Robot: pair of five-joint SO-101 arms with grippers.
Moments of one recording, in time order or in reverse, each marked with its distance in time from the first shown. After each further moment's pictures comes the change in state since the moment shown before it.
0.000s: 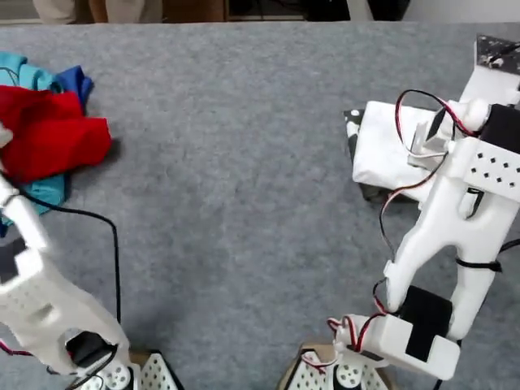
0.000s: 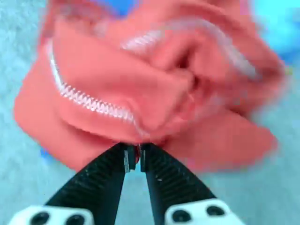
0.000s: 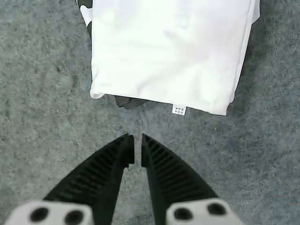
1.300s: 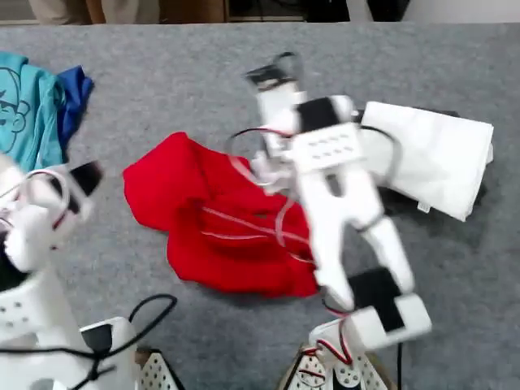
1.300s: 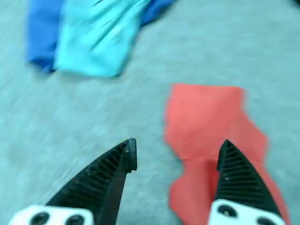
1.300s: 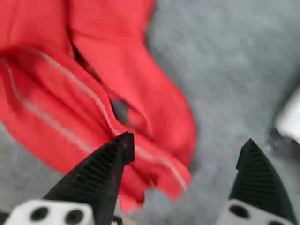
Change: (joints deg) left arm 9.4 -63.0 42.0 12.0 5.5; right arm -43.7 12.0 12.7 -9.5 2.1
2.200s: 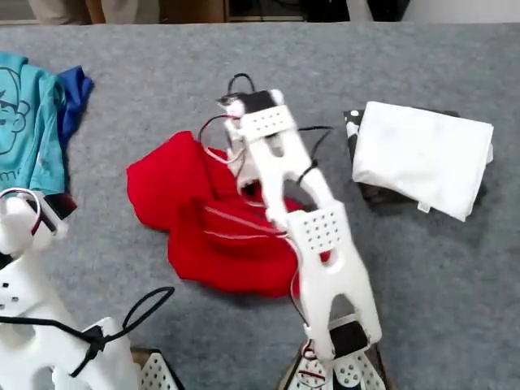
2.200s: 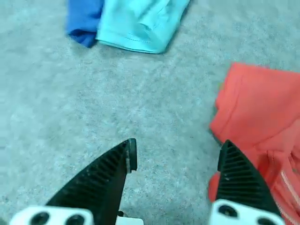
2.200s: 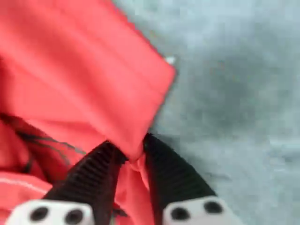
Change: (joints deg) left arm -8.0 0.0 8.0 -0.5 -10.1; right arm 2.4 49.5 -43.3 9.6 -1.8
